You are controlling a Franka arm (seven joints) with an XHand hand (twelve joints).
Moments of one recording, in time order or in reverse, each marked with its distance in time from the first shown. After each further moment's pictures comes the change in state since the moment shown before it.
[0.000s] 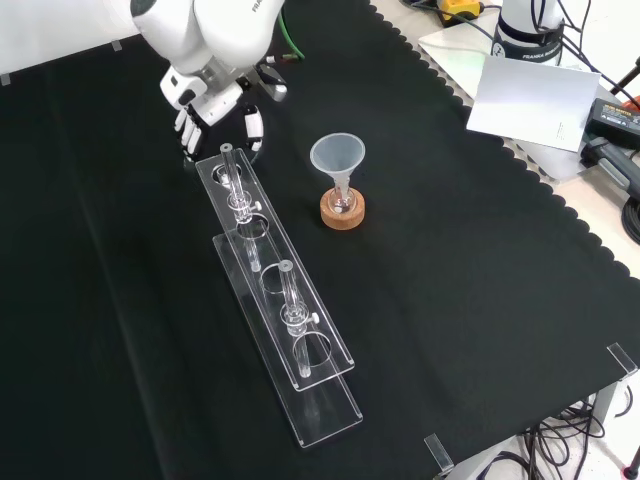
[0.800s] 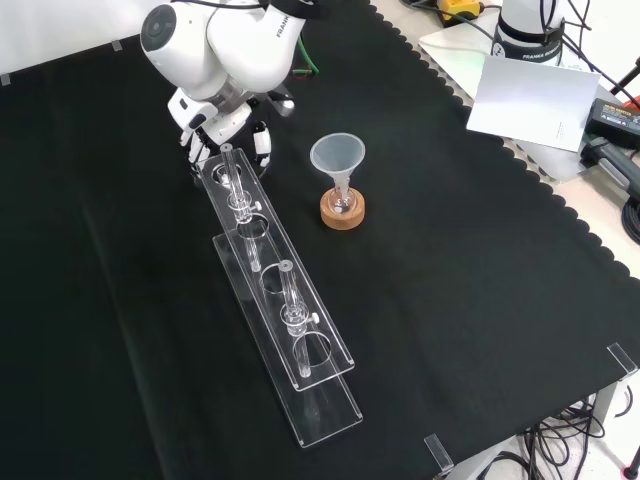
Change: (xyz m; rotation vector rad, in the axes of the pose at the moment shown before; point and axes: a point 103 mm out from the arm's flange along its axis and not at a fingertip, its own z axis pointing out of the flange) arm 0.030 0.005 0.005 0.010 -0.124 0.032
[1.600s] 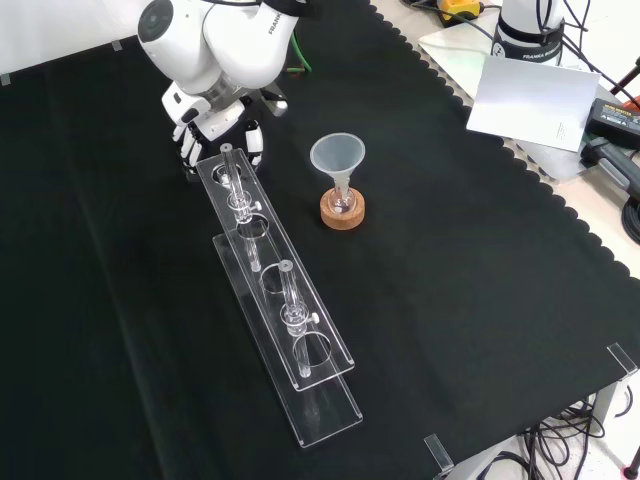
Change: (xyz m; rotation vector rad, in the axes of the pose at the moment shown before) arm -0.019 0.011 0.006 -0.036 0.027 0.010
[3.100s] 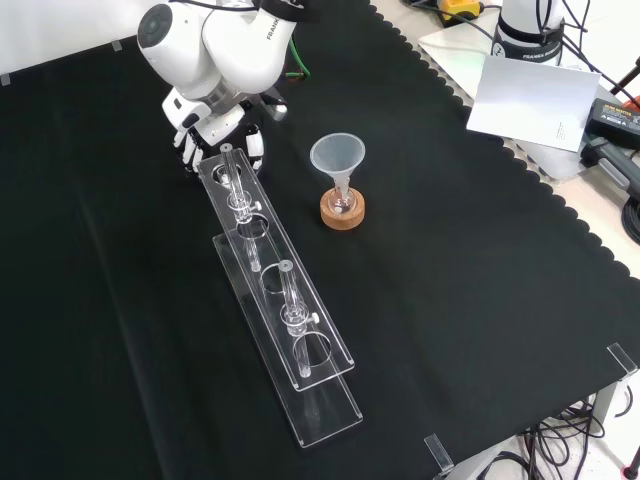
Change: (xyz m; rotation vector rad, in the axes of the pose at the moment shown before) arm 0.004 0.004 0.008 0.004 0.012 -0.021
